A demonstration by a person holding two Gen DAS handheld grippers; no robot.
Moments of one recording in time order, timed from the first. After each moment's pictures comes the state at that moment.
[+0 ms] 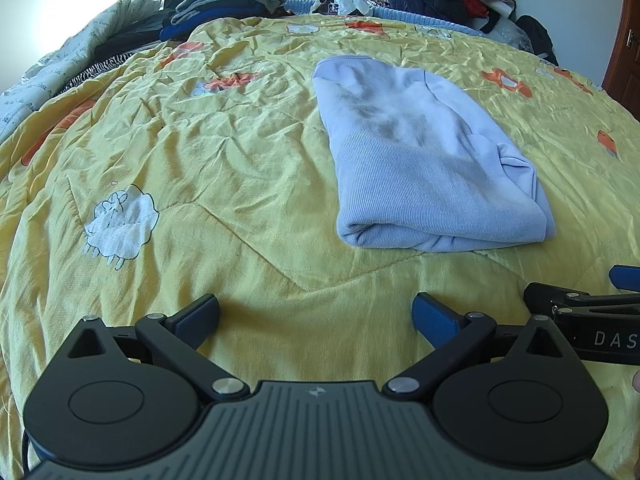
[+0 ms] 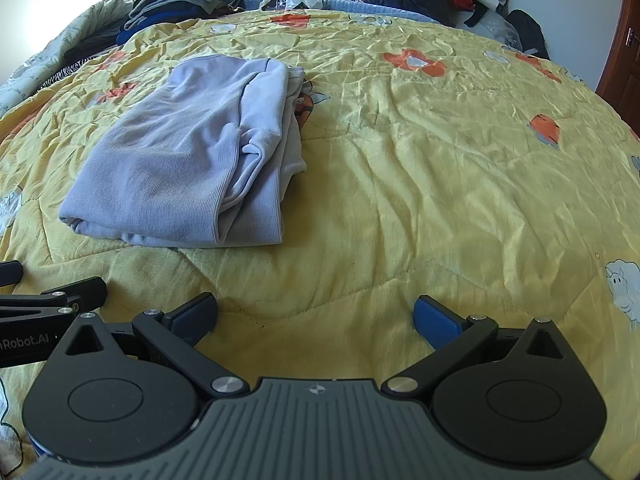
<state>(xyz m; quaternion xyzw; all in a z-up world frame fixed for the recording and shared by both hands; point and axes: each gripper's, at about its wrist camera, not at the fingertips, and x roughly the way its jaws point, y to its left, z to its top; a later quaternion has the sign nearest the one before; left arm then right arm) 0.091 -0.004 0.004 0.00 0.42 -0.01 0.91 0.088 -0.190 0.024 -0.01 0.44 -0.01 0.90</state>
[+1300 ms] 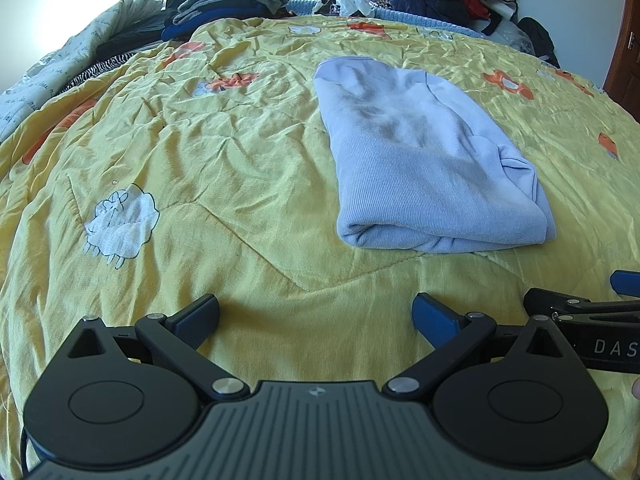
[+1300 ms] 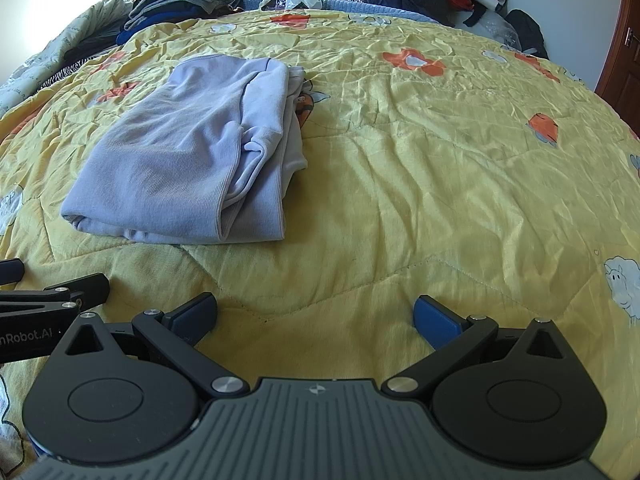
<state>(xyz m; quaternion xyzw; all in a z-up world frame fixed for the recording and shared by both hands) 0.091 -0.005 0.004 0.00 0.42 -0.01 0.91 0.086 -0.190 0.025 -0.01 0.44 -0.01 0.90</state>
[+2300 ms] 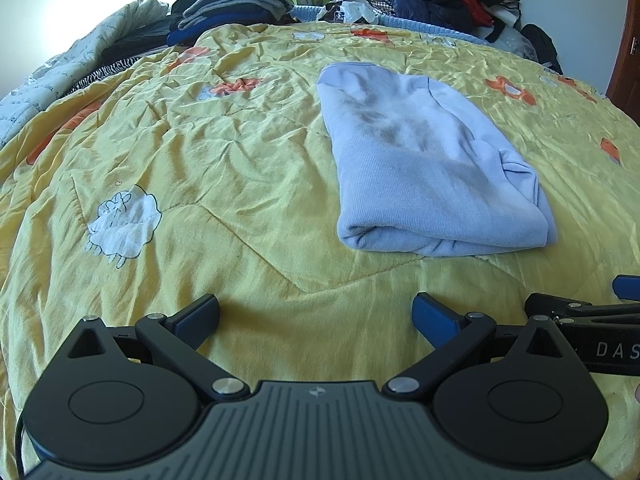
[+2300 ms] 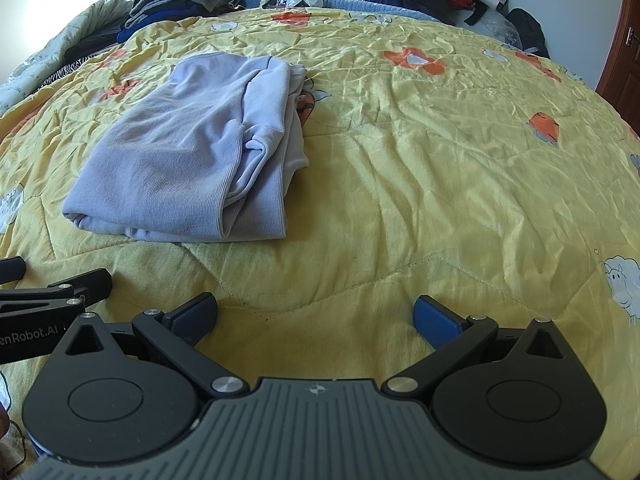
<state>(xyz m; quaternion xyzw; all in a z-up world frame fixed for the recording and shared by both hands) 0.089 -0.007 0.004 0.00 0.41 0.00 0.91 0.086 -0.189 0.025 -0.01 0.44 -0.01 0.90</state>
